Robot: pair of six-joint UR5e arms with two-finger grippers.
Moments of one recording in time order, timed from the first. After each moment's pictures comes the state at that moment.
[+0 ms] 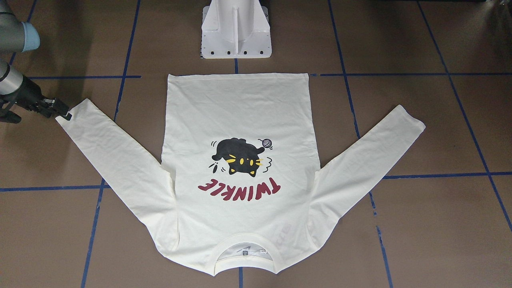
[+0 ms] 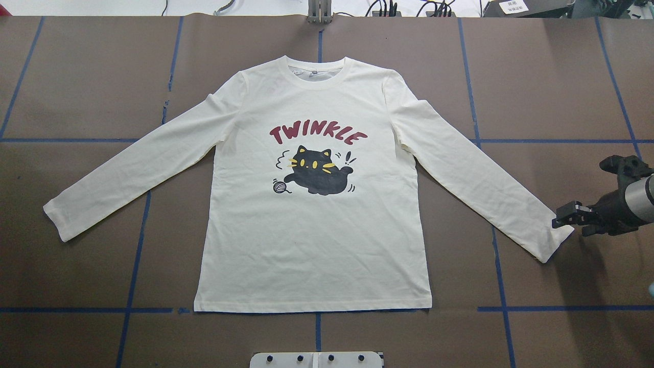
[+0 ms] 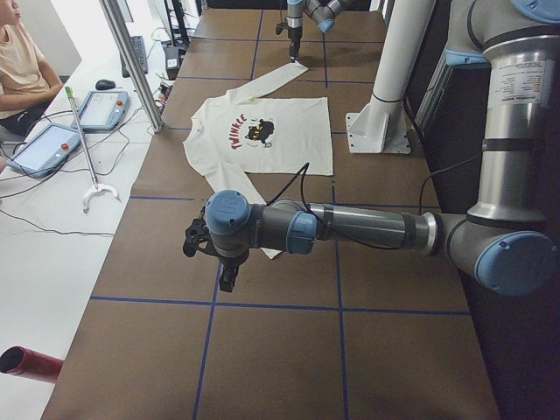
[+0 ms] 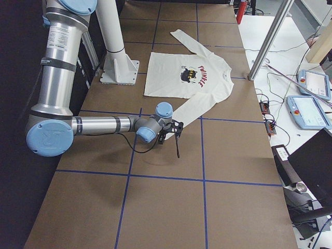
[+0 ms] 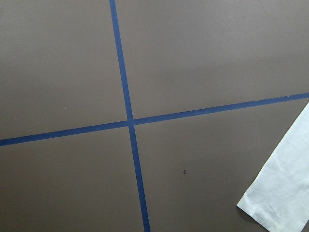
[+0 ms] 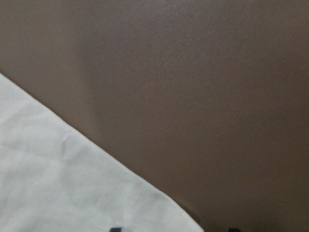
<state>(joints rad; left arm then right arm) -1.59 -1.56 -1.67 -1.62 -2.47 0.07 0.85 -1.77 1.69 -0.81 2.21 1.19</state>
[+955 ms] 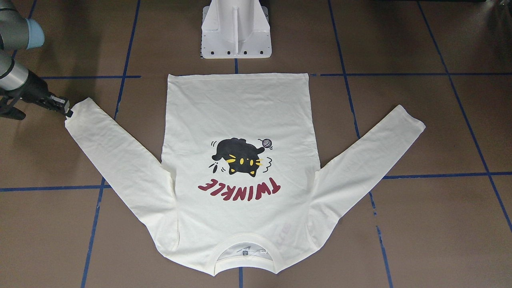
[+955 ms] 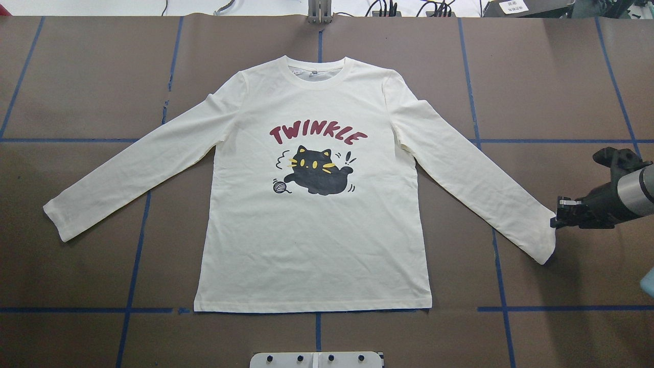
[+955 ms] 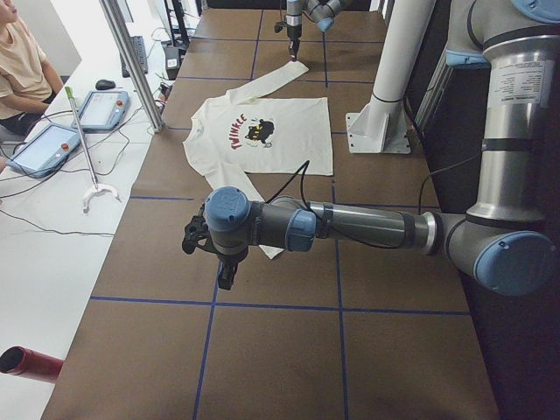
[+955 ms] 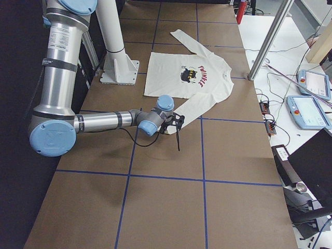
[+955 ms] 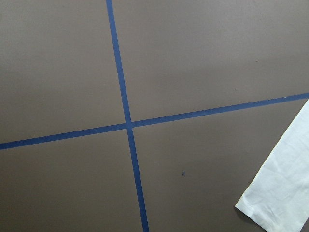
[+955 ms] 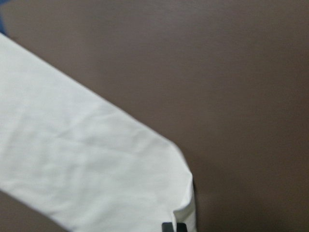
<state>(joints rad) -1.59 -1.57 -1.68 -1.62 -2.47 0.07 0.85 -1.72 1.80 -0.88 2.25 1.32</state>
